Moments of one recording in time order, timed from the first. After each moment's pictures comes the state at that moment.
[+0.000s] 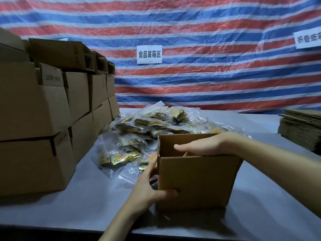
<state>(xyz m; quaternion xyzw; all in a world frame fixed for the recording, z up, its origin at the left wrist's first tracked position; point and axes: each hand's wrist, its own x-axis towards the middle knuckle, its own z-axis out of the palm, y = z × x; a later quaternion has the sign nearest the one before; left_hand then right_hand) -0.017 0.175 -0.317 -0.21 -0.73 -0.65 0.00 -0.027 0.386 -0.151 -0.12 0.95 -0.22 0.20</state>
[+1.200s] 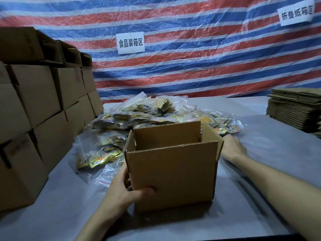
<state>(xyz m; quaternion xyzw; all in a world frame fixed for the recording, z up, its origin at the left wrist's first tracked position) -0.030 0.166 -0.326 -0.20 -0.74 -0.64 0.03 -0.109 0.531 -0.289 0.25 0.93 -0.20 -0.16</state>
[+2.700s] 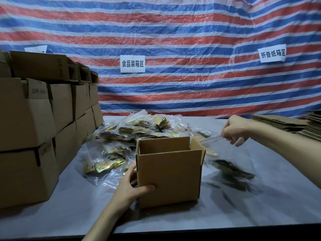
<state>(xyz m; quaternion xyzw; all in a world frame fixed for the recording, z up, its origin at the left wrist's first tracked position) -0.018 0.173 -0.311 -0.22 -0.71 -0.67 0.04 -0.022 0.538 -0.107 0.15 0.96 -0.23 -0.04</state>
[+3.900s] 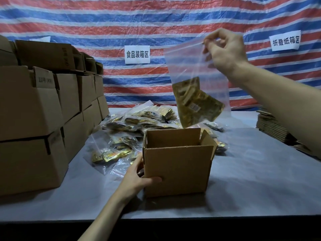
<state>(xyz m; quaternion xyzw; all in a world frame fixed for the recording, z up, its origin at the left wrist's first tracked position) -0.020 0.168 -0.312 -0.22 -0.72 -0.66 0.02 0.004 0.417 -0.002 -0.13 0.78 -0.42 -0.44</state>
